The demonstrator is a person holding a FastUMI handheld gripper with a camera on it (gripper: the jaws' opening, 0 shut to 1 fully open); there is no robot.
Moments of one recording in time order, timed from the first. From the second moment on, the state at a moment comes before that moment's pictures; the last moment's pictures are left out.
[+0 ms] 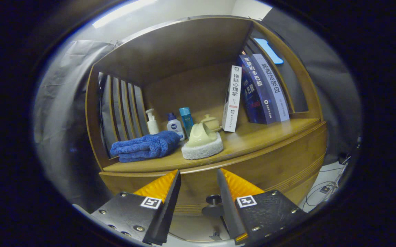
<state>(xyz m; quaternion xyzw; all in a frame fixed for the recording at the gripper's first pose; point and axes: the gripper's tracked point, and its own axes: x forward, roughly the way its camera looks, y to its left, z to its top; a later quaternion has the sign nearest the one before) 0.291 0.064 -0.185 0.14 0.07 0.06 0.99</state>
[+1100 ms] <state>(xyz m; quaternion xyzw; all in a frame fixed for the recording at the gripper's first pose) 0.230 0.033 -0.134 0.10 0.04 0.01 0.99</state>
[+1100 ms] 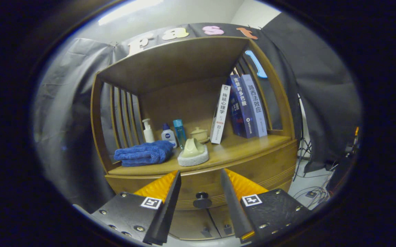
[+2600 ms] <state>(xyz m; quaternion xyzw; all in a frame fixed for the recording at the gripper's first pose) 0.071 0.000 0.057 0.02 -0.06 -0.05 1.00</state>
